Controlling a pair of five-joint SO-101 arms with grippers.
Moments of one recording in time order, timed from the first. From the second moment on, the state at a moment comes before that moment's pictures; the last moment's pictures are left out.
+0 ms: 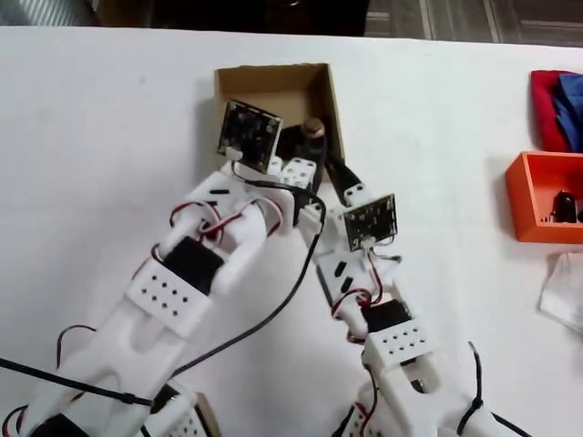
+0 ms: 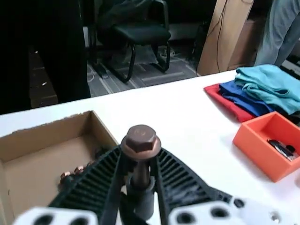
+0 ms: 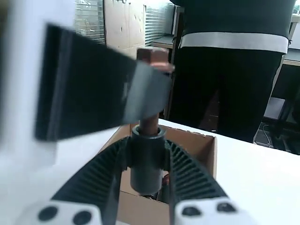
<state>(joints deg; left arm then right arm) 25.9 -37.5 41.1 21.1 10.2 -23.6 -49.8 80.7 -21.8 5.1</state>
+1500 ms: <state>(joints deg) 1.0 -49.1 43.4 25.0 10.2 -19.9 -49.6 67.4 3.4 2.6</state>
